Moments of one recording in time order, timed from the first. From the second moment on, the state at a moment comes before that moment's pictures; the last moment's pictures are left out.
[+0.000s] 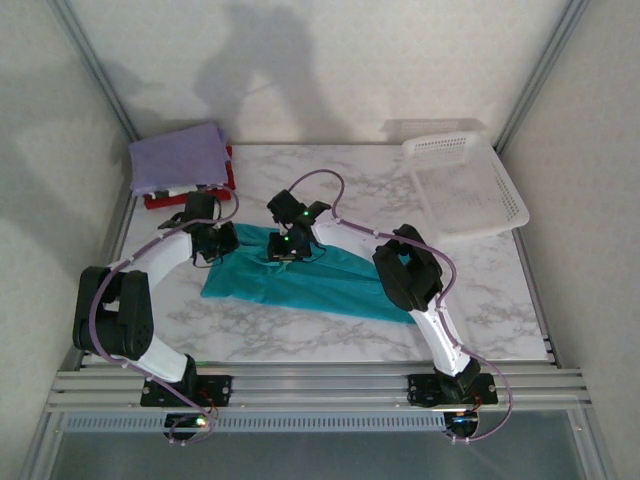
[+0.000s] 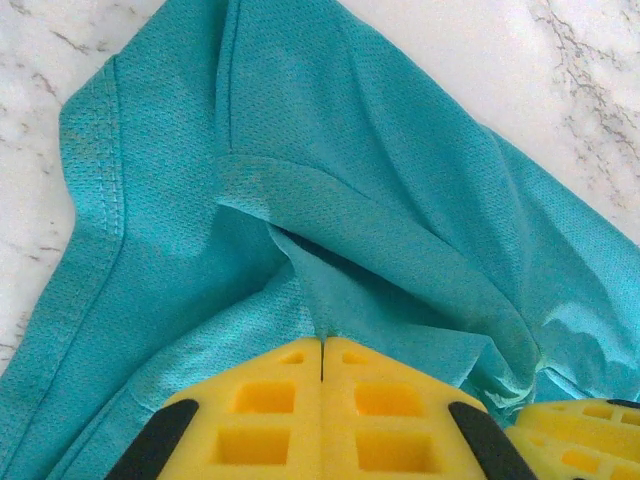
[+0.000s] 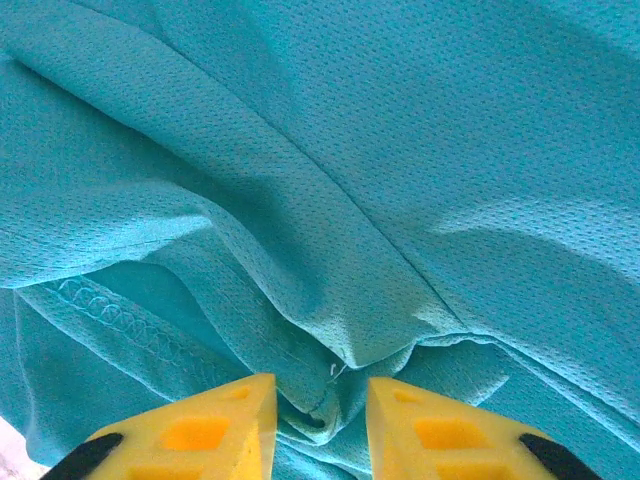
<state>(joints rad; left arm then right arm) -0.08 1.55 0.93 -0.44 0.20 -0.58 0.86 2.25 1.81 -0.70 -0.24 0.64</state>
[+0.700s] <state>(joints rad) -0.08 1.48 0.92 -0.52 0.20 -0.58 0.91 2.10 1.67 -0.68 -0.21 0.62</state>
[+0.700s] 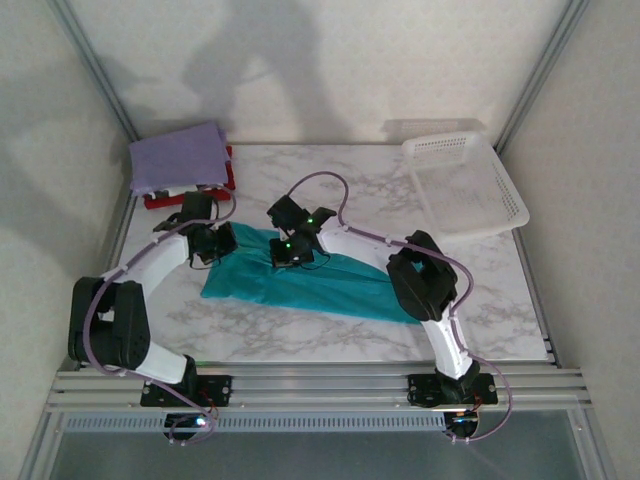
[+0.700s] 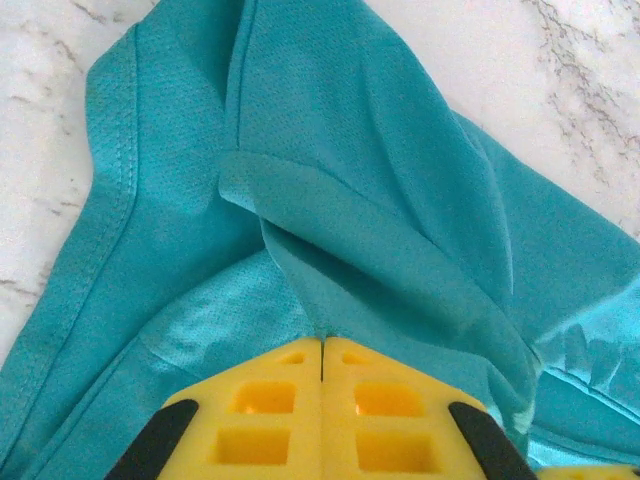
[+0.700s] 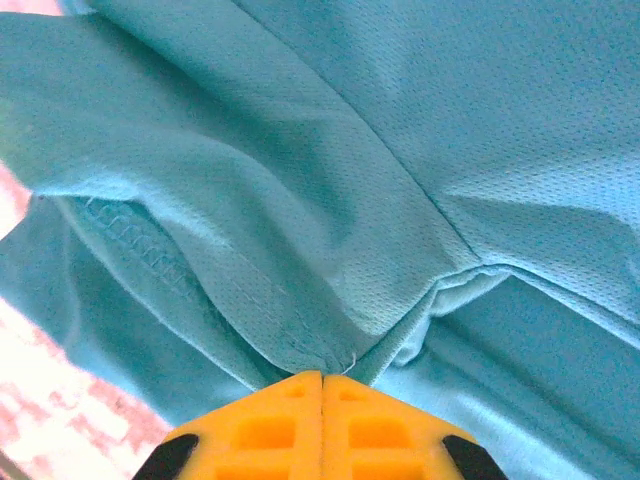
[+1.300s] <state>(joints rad) -0.08 1.46 0.78 -0.61 0.20 -0.58 0.92 2.12 1.64 -0.74 -0.19 0.64</state>
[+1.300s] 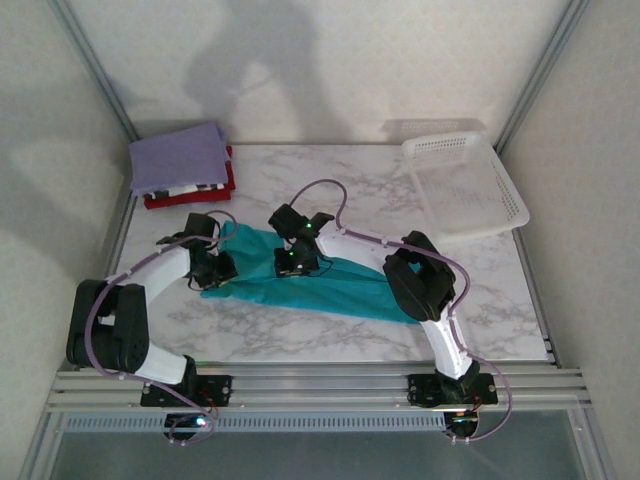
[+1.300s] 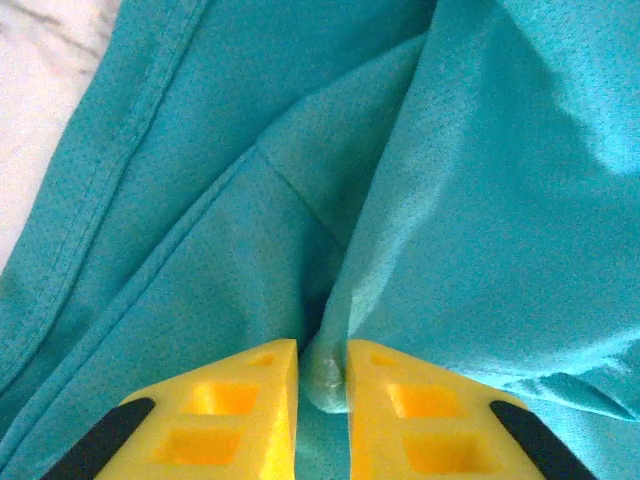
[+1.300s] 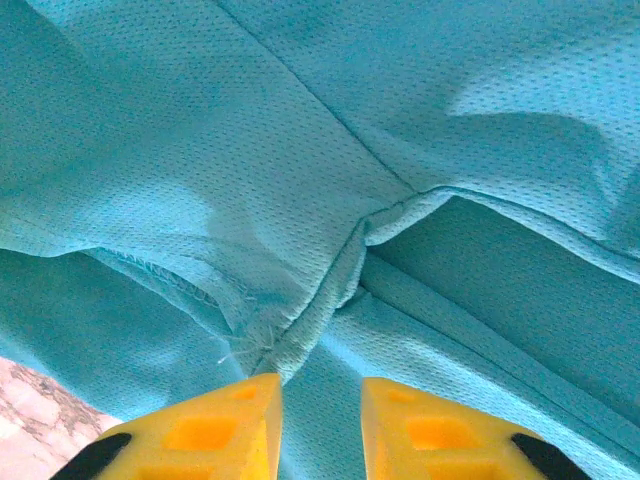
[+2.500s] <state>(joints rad) -0.08 1.98 1.21 -0.26 0.18 -0.65 0.62 2.03 1.39 -0.59 -0.07 0.75</state>
